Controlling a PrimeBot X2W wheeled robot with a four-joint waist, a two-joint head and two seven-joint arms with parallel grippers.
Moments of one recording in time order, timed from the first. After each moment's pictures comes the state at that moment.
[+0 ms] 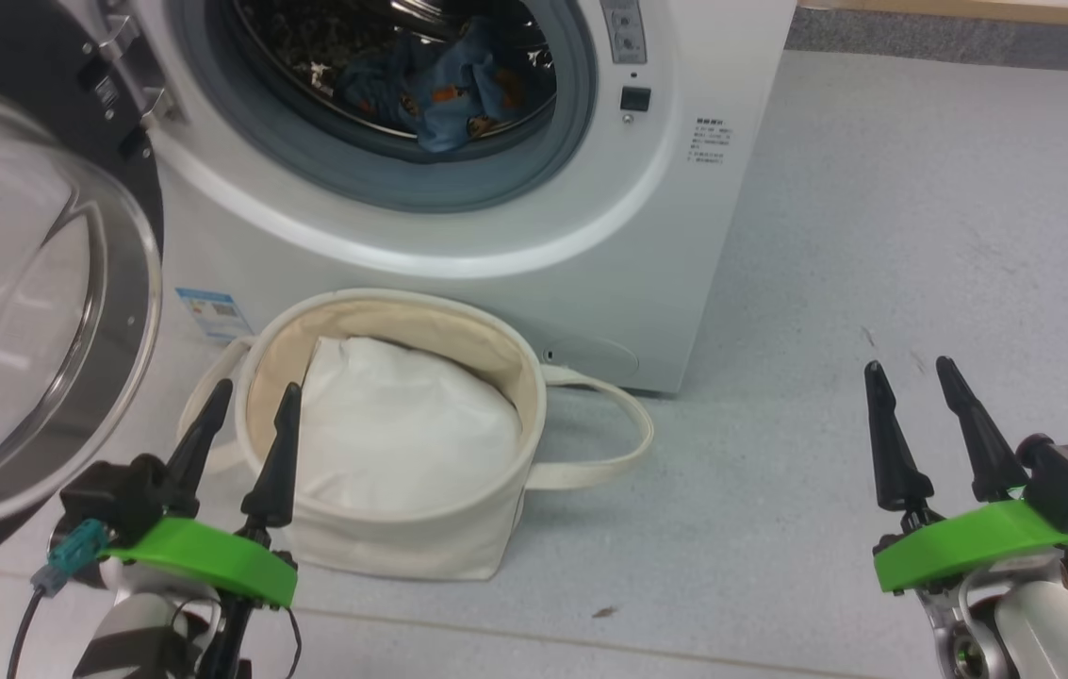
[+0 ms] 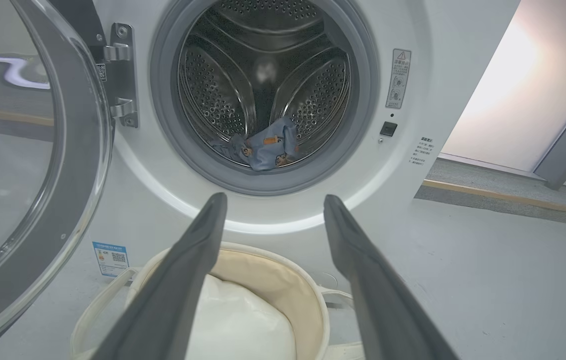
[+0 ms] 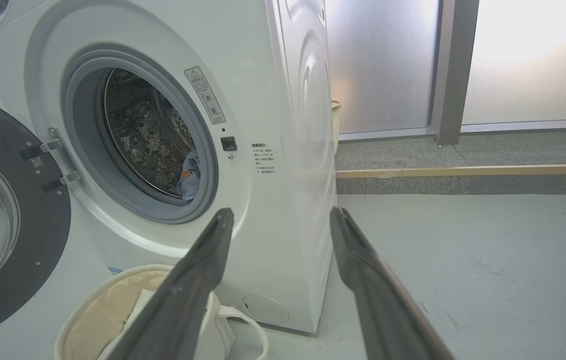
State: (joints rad) left arm -0.31 0.17 -0.11 0.45 -0.36 -0.12 -0.25; right arm -0.15 -0.29 0.22 0.16 0.46 0.13 -0.25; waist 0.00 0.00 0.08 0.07
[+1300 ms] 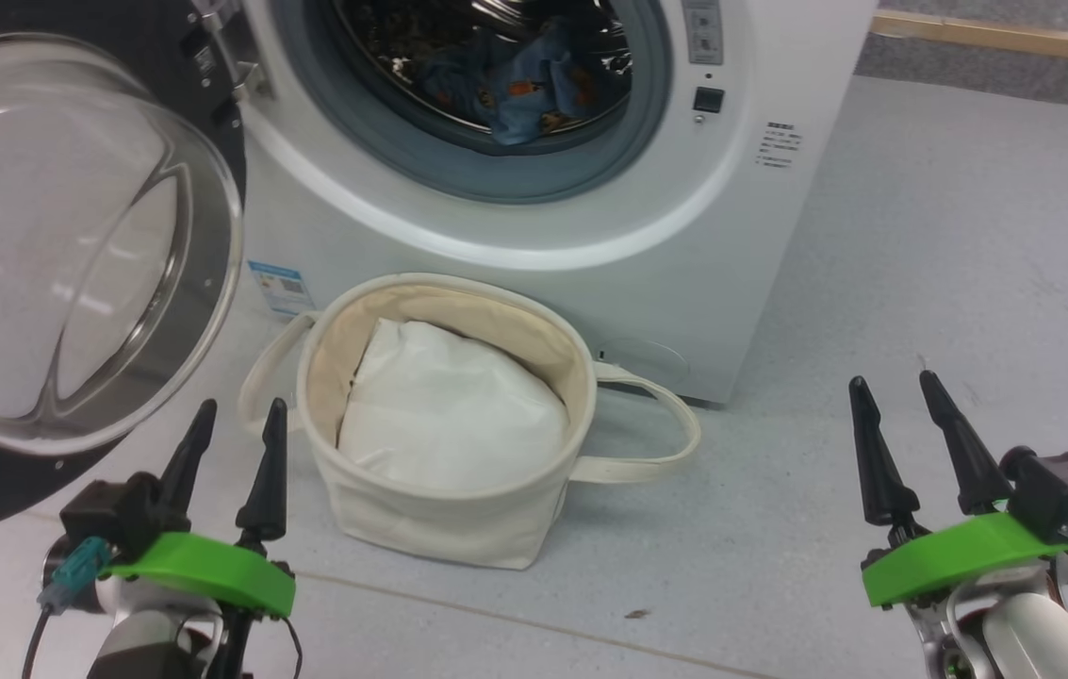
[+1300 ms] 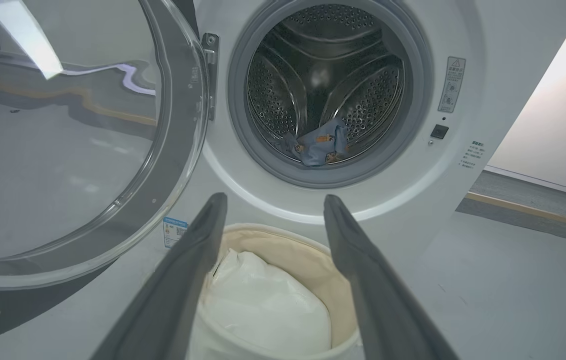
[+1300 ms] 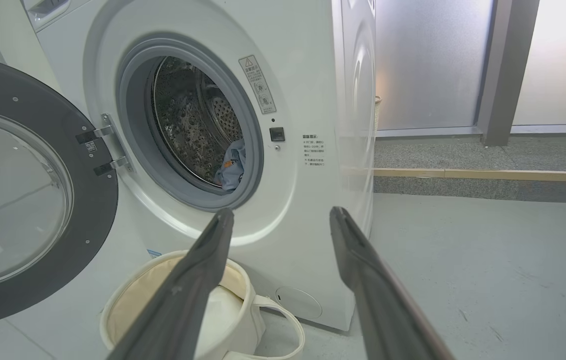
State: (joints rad) left arm -0.28 0.13 -0.05 0.46 -0.31 -0.09 -0.25; right arm -0.14 -0.28 0.24 0.16 0.46 0.13 -0.25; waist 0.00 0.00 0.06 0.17
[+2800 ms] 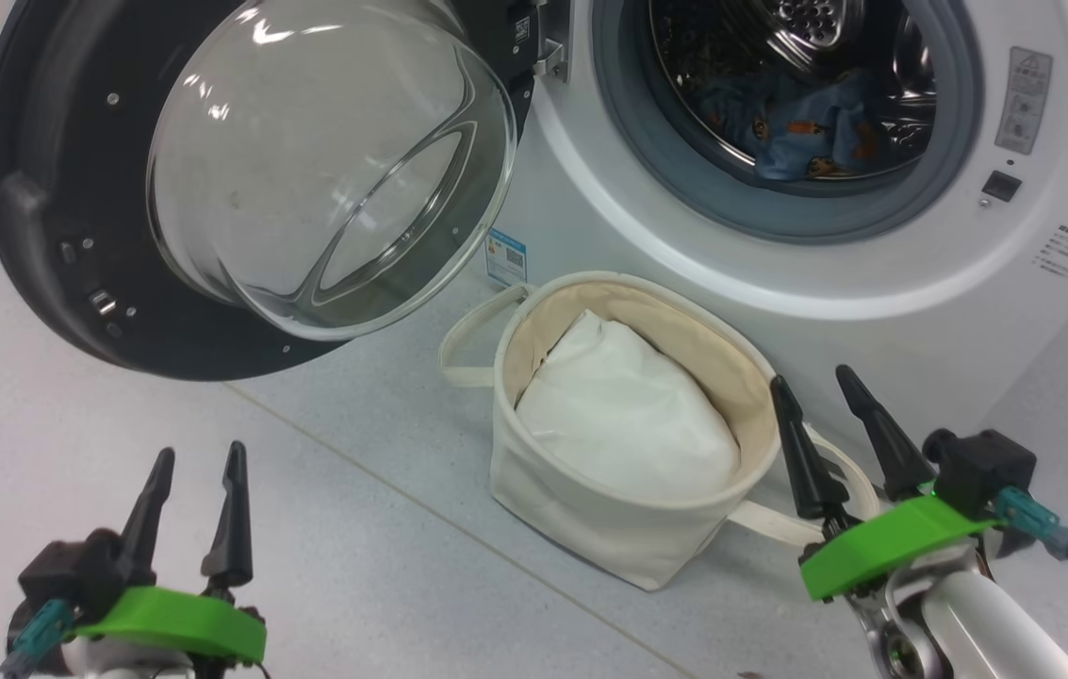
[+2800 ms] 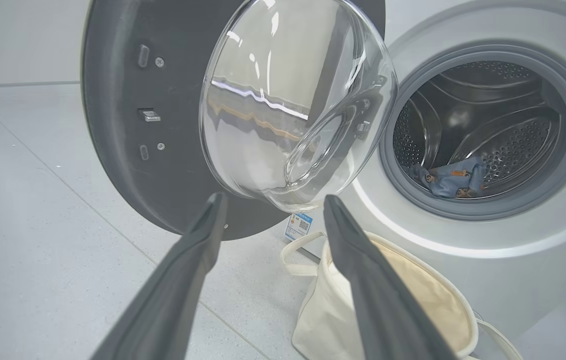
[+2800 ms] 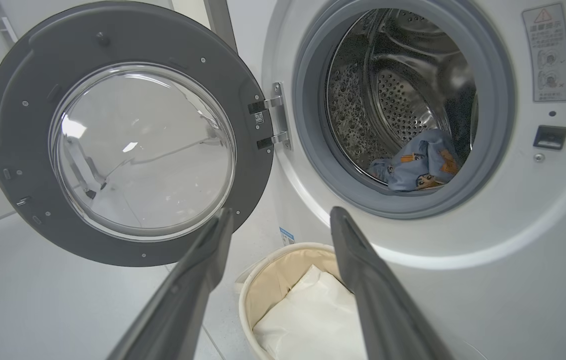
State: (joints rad) left arm -0.17 0.11 0.06 0.39 -0.28 -0.09 -0.25; right arm -0.22 -0.28 0.39 0.22 0.52 0.13 -0.25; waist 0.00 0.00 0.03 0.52
